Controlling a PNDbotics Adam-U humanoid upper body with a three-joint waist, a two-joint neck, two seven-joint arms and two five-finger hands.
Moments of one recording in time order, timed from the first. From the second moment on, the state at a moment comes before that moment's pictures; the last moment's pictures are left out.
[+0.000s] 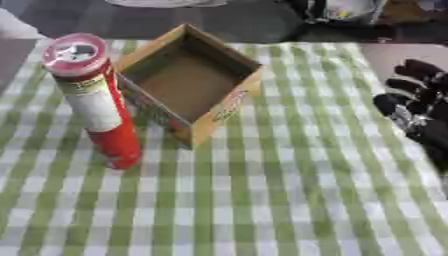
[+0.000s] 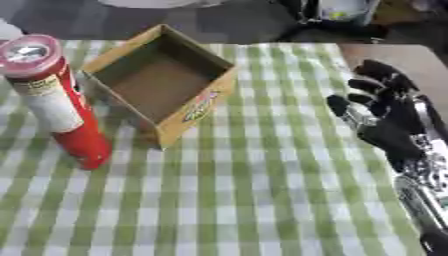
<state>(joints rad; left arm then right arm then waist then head) -0.13 0.58 0.13 -1.77 0.39 -0.20 -0.14 0.00 -0.58 -0.10 -1.98 -0.44 -0.05 -0.27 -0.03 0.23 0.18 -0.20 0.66</state>
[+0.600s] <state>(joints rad) -0.13 0.58 0.13 -1.77 0.38 -0.19 -0.14 0.00 -0.58 -0.10 -1.98 -0.44 -0.05 -0.27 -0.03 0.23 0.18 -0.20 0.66</state>
